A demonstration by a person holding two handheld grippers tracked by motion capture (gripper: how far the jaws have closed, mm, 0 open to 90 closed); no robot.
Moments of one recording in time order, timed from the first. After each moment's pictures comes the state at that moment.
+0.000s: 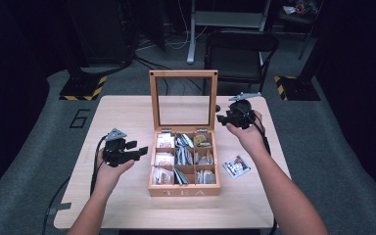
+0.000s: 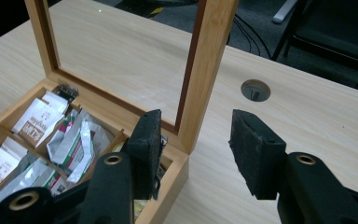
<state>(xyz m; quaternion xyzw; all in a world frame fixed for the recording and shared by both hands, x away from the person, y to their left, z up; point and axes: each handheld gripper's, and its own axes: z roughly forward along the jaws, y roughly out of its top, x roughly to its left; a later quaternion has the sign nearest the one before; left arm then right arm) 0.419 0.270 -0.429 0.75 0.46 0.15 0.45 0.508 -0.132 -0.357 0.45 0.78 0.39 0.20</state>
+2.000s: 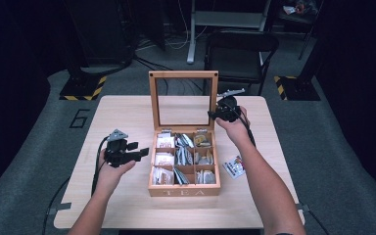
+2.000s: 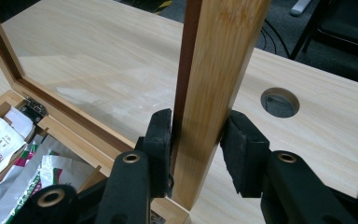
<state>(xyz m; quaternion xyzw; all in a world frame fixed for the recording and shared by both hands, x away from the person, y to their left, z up) 0.422 0.268 -0.436 0.75 0.46 0.14 0.45 0.564 -0.107 -0.397 0.44 0.79 0.38 0.17</state>
